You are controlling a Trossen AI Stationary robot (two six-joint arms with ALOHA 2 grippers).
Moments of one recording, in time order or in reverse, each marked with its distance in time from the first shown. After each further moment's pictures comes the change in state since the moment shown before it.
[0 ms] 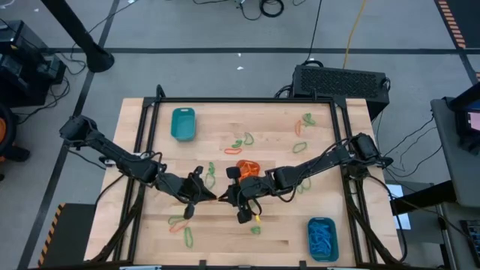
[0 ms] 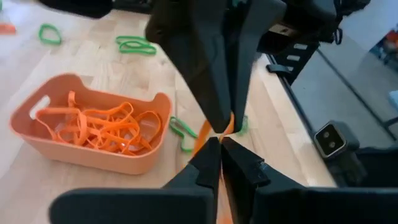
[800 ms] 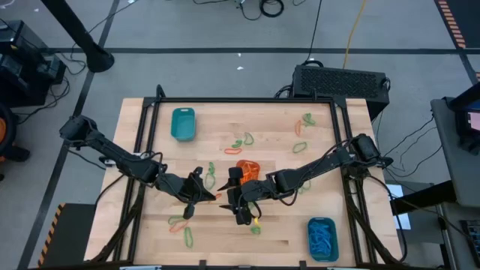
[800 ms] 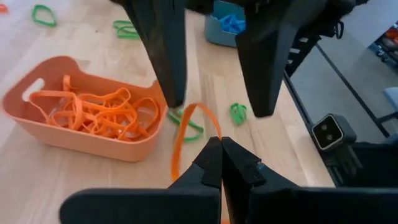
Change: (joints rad) left arm 0.000 0.000 0.000 -0.035 0.024 -0.043; right arm 0.023 0.001 0.000 0.004 0.109 0.046
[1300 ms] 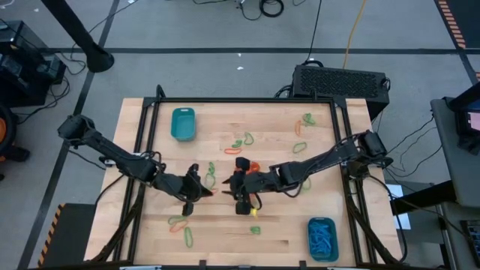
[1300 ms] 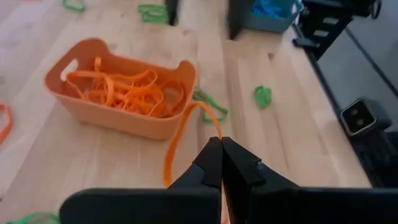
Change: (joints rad) left arm 0.001 -0.043 -0.001 -0.129 -0.062 -0.007; right arm -0.025 -0.079 0.000 -0.118 0.053 0.163
